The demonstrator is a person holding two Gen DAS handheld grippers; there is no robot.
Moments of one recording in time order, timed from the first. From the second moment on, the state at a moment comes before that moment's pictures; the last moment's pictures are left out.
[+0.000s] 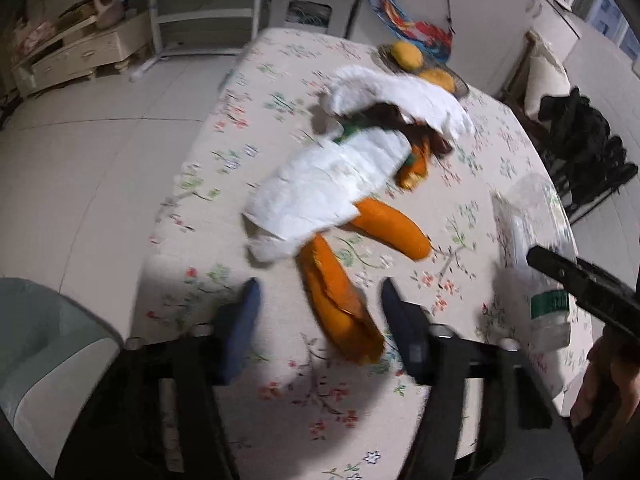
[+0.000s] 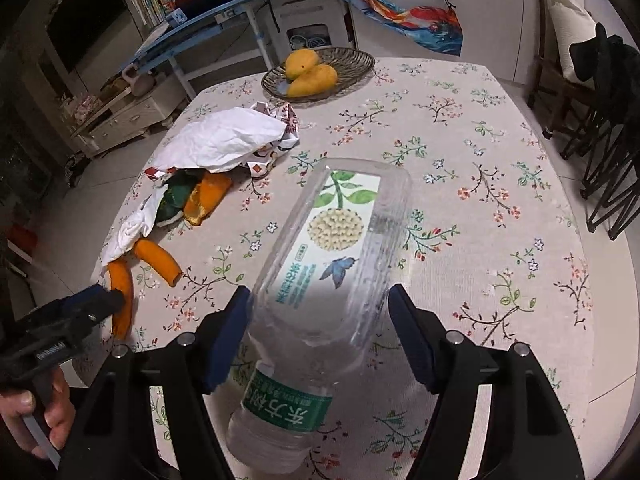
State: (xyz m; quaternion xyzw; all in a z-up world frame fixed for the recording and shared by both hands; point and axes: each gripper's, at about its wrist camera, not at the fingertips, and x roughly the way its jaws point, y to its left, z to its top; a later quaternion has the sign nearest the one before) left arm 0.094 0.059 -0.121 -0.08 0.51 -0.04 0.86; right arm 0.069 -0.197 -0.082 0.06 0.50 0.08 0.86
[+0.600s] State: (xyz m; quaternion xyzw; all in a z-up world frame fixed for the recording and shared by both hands) left arm 0.044 0.028 -0.118 0.00 0.51 -0.11 0.86; right arm 0.046 -0.207 -0.081 0.08 0.50 0.09 0.86
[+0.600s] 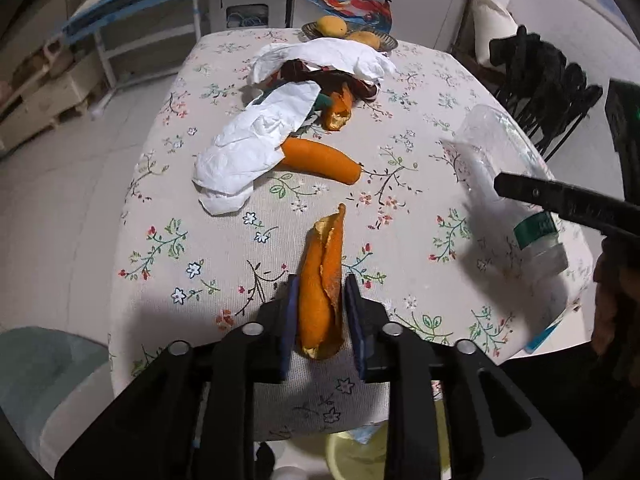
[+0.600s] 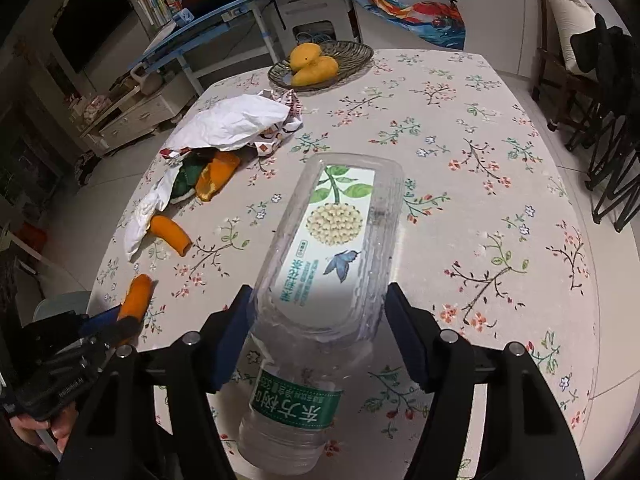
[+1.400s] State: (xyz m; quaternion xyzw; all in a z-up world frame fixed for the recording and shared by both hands) left arm 0.009 0.029 -0.074 0.00 0.40 -0.08 0.92; right arm -0.001 -0.228 -0.055 0.24 0.41 0.18 0.86
